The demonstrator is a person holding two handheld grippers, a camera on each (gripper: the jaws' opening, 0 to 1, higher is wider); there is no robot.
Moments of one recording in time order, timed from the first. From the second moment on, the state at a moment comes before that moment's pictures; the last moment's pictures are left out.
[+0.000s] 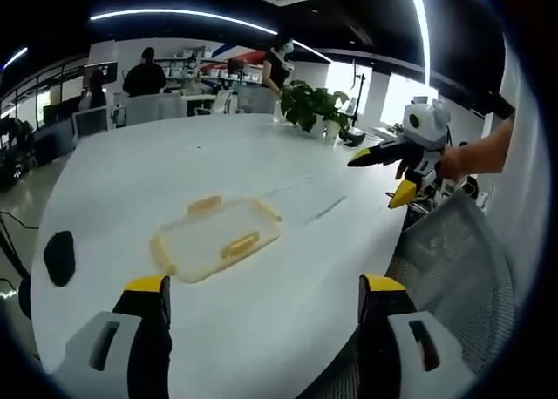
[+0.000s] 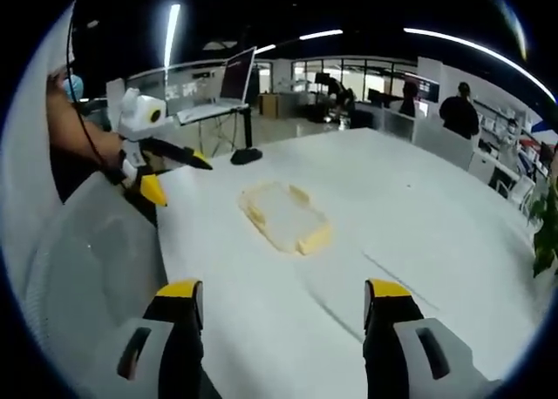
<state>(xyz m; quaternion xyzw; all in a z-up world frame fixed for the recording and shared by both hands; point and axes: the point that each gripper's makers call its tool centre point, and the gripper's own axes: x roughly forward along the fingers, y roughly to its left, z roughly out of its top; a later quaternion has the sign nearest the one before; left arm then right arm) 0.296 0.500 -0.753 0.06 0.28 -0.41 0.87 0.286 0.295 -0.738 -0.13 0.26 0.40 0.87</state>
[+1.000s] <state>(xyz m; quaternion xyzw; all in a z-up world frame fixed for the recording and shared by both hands) 0.326 0.512 -0.776 0.12 0.31 -0.46 0.82 0.317 0.318 -0.757 -0.20 0.28 0.46 0.82</state>
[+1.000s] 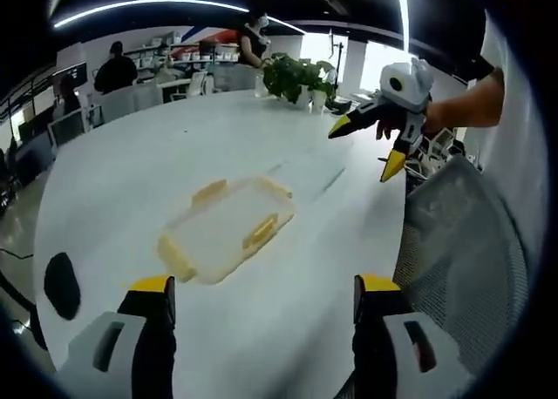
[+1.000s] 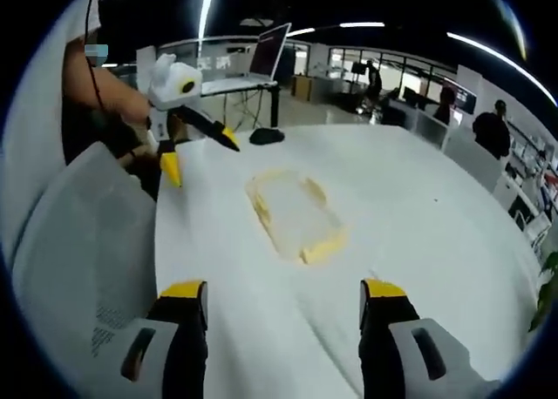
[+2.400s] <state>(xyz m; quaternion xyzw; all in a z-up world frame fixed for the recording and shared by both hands) 0.374 0.538 -0.796 0.22 0.34 -0.51 0.76 0.364 0.357 -0.782 -0.27 0.28 0.51 0.77</state>
